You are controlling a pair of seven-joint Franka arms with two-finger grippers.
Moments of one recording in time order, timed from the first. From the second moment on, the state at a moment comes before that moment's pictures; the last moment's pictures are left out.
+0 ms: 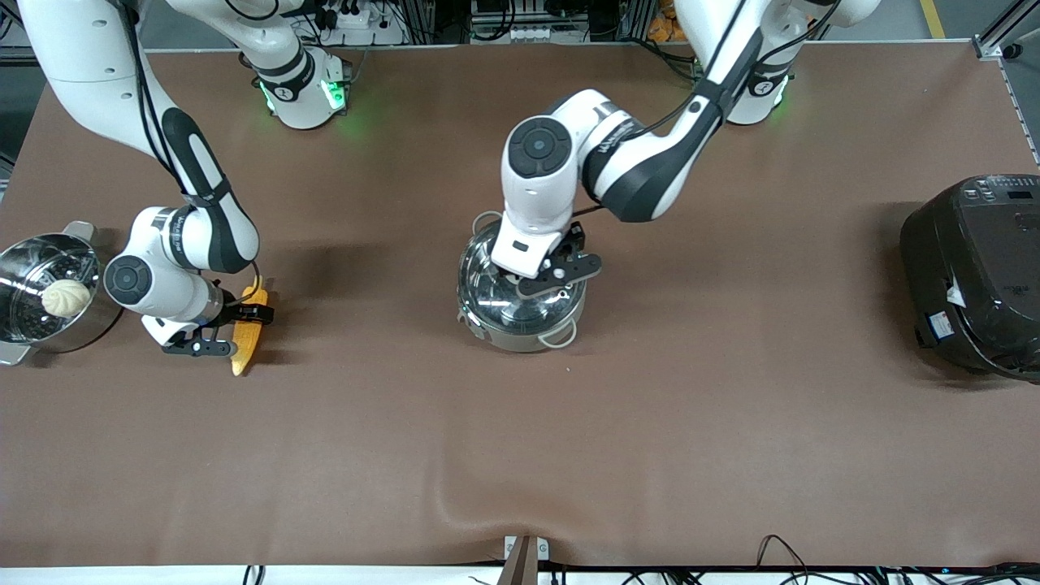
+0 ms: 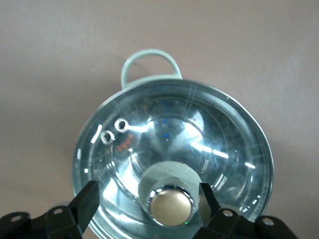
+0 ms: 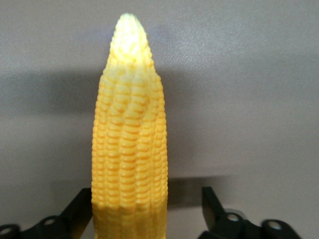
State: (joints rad) left arm -0.70 0.61 -0.12 -1.33 0.06 1.92 -1.16; right arm 0.05 0.50 -0.13 -2.09 0.02 2.45 -0.05
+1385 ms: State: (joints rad) left arm -0.74 0.67 -0.12 -1.31 0.06 1.94 -1.18; right arm 0.25 0.41 -0.10 -1.60 0.02 1.85 0.12
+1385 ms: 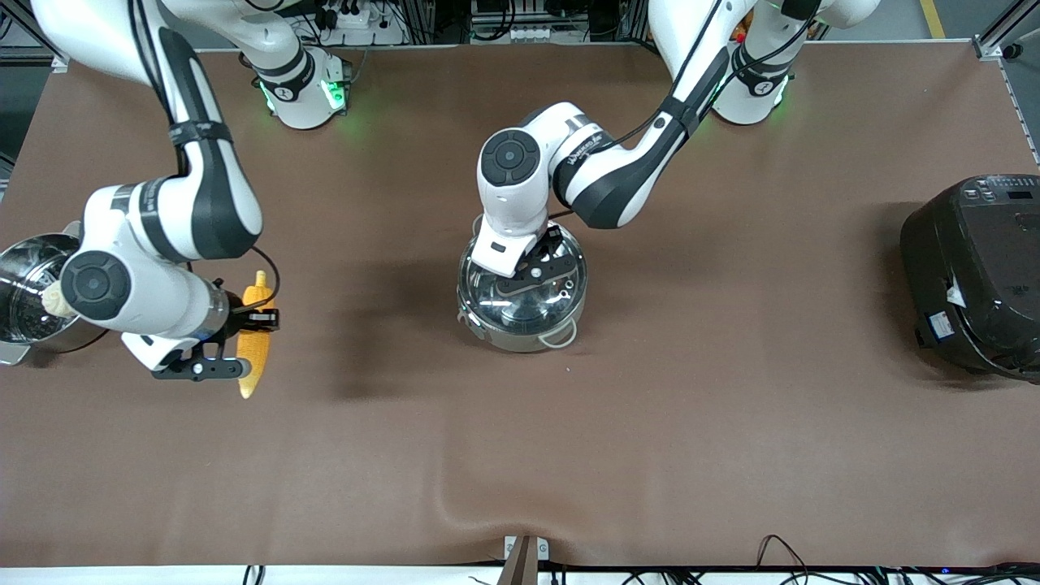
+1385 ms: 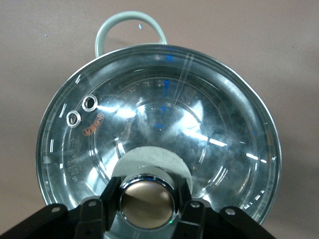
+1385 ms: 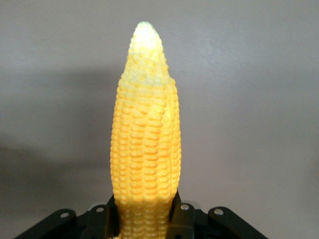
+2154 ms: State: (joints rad) left arm -0.52 0.38 -0.09 -1.28 0.06 1.60 -0.91; right arm 0.49 0.41 -0.04 -1.50 0.14 1.82 0.54
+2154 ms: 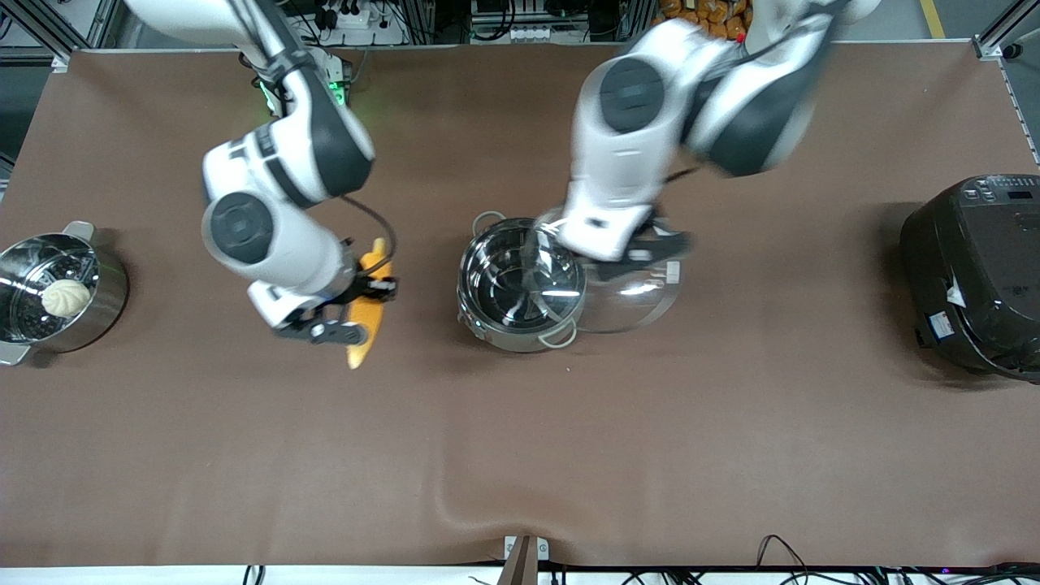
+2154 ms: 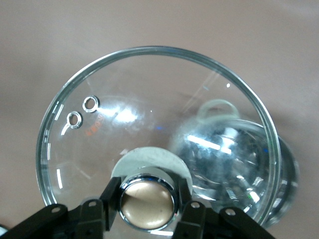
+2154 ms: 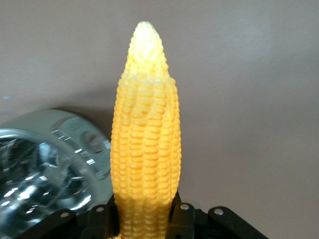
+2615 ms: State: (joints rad) left arm -0.23 0.30 -0.09 -1.42 0.06 1.58 -0.53; right arm 0.72 0.48 -0.03 -1.39 0.14 1.87 0.81
